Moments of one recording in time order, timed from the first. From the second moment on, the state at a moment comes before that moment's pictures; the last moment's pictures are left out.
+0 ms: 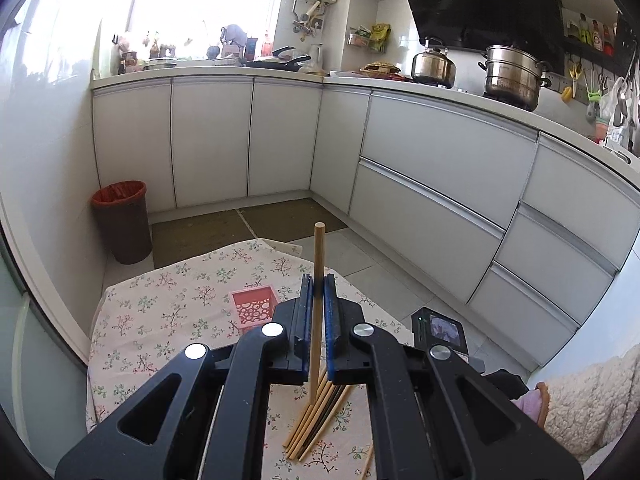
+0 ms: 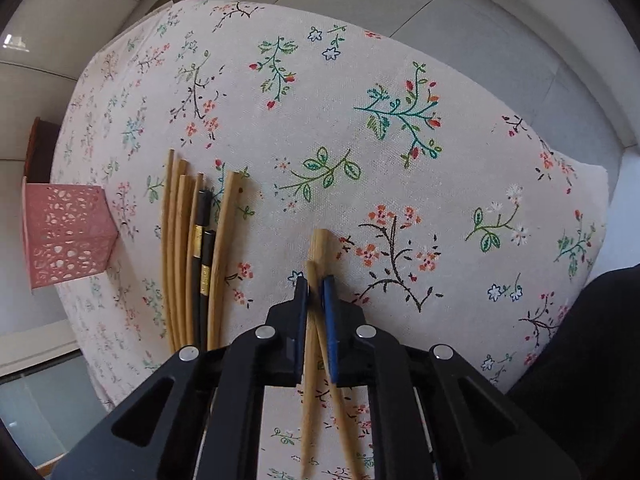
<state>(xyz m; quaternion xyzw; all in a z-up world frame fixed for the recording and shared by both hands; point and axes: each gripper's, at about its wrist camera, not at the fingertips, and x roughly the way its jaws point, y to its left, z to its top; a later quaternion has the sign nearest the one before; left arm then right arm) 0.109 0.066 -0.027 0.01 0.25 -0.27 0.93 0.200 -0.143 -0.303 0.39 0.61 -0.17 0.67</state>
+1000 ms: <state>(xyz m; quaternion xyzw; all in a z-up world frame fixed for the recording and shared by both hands) 0.105 0.045 -0.027 0.01 0.28 -0.25 0.93 0.159 -0.193 -0.297 0.37 0.62 -0.03 0.69</state>
